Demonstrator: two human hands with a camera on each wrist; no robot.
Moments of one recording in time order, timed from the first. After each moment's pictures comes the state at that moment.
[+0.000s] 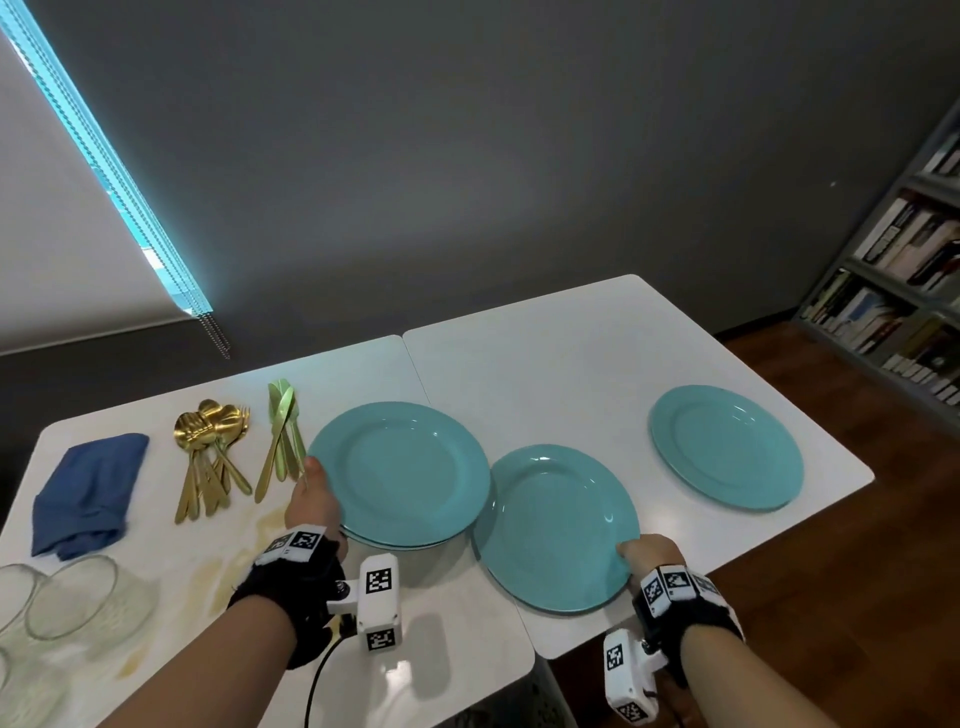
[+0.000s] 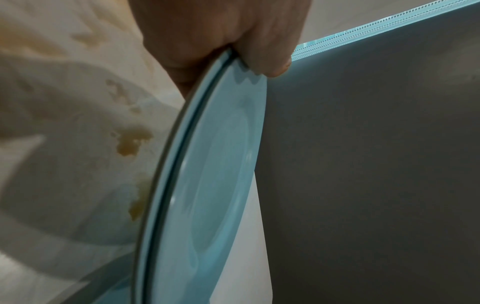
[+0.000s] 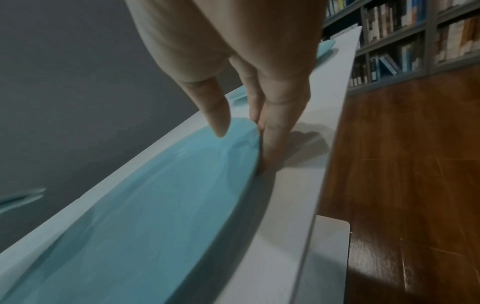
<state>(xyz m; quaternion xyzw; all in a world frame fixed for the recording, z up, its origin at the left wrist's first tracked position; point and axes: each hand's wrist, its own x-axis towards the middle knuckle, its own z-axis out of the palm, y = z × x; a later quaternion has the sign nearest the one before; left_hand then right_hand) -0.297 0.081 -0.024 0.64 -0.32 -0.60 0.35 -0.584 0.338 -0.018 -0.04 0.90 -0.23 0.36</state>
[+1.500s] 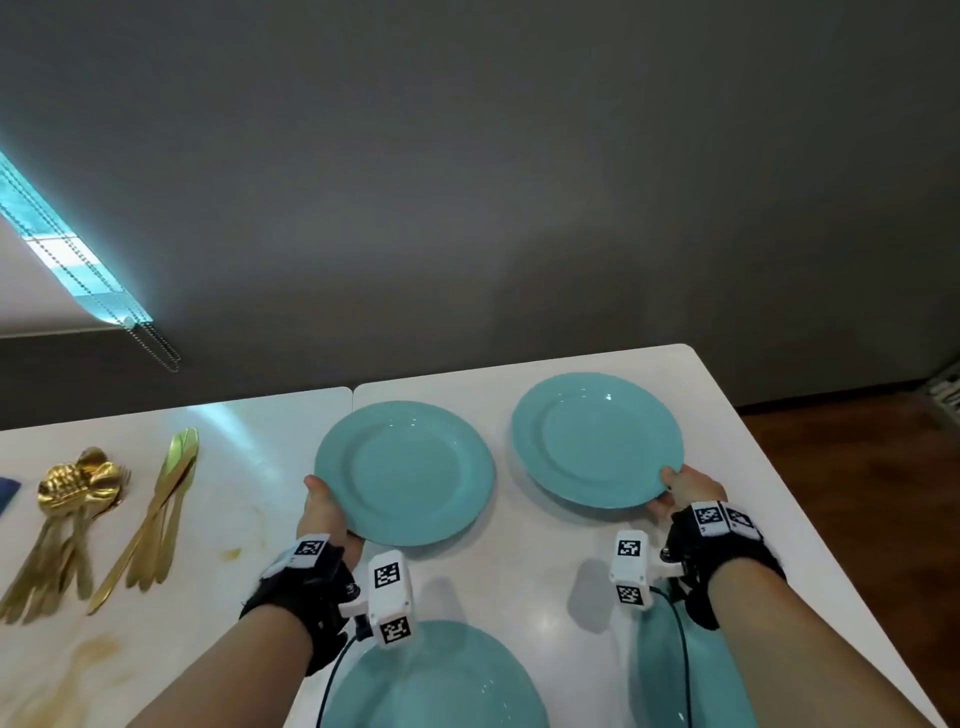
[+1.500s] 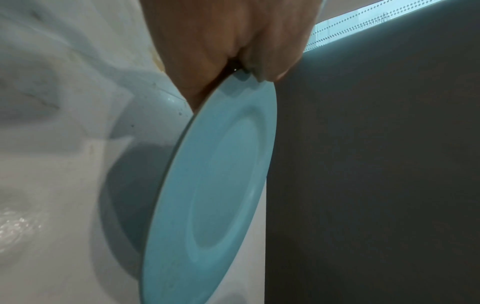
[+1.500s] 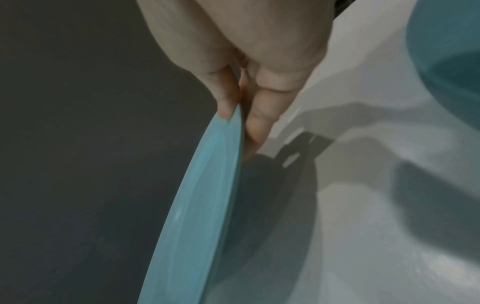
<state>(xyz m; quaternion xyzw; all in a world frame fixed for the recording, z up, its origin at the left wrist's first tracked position) -0.531 0.006 -0.005 0.64 -0.12 -0.63 0.42 -0.882 0.129 0.012 0.04 0.74 -0.52 0.42</state>
